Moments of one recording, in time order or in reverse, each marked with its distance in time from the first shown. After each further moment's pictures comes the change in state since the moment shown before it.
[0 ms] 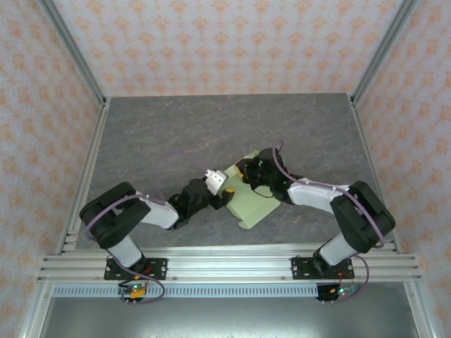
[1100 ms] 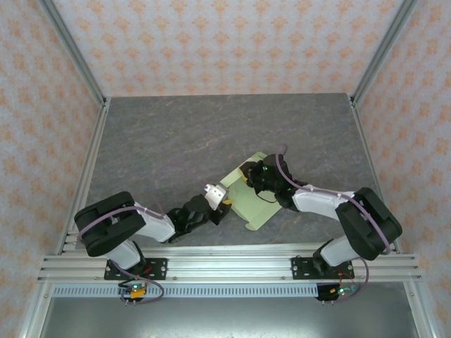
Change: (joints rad) left arm -0.167 -0.030 -0.094 0.023 -0.147 -0.128; right arm 0.005 -0.076 -0.098 0.058 0.049 -0.048
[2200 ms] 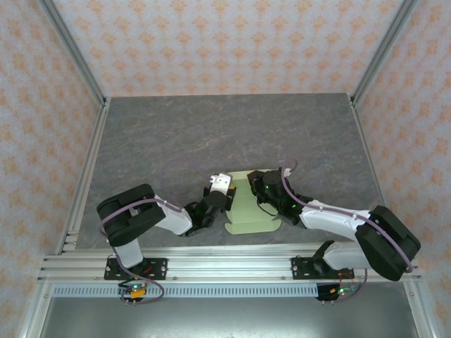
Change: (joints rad) left arm -0.032 0.161 0.202 -0.042 -0.370 -0.120; right arm 0.148 -0.188 -0.130 -0.043 0.351 0.140
